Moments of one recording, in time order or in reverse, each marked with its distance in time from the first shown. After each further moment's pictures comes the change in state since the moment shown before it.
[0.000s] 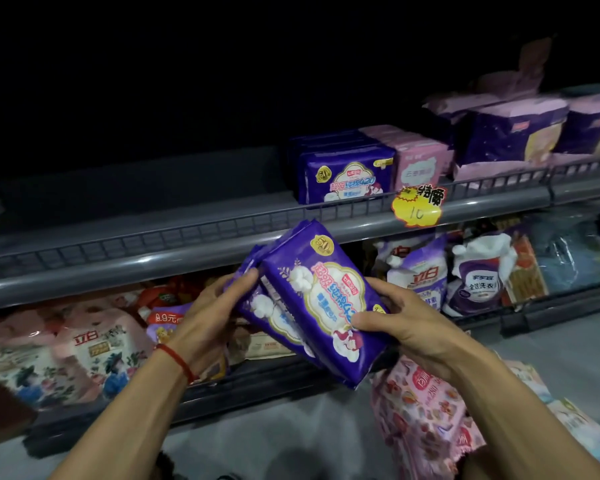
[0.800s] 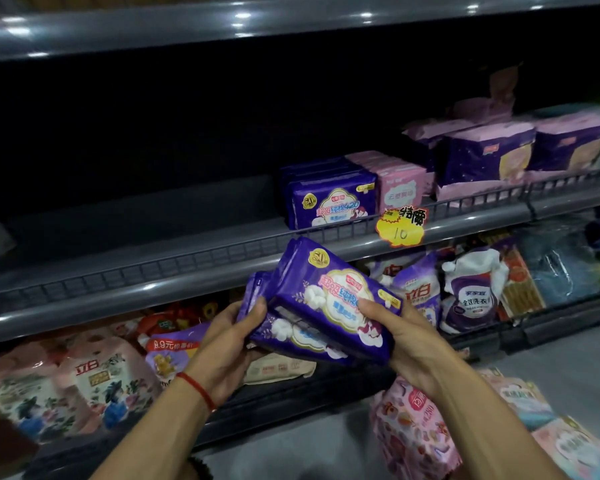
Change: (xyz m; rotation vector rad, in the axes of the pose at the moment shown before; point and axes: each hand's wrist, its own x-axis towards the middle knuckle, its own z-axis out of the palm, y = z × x) left_hand -0.003 -0.016 0.027 -0.144 -0.013 0.024; right_hand -0.003 0.001 -0.007 0.358 0.218 -0.061
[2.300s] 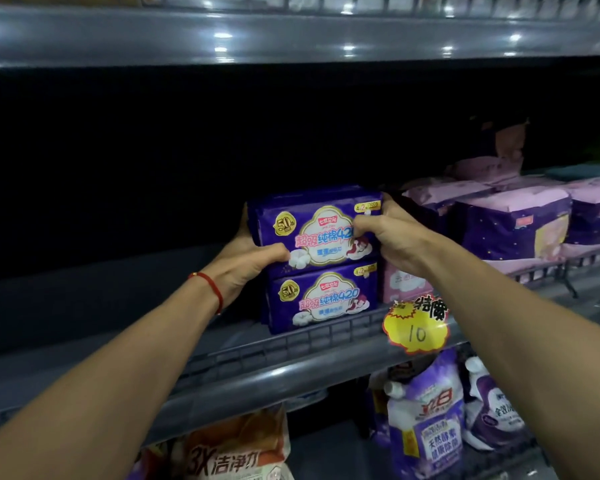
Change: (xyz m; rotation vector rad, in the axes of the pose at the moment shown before) left_hand 0.251 0.143 0.102 0.455 -0.290 0.461; right_hand 0.255 -0.199 0.031 -0.442 0.007 -0.388
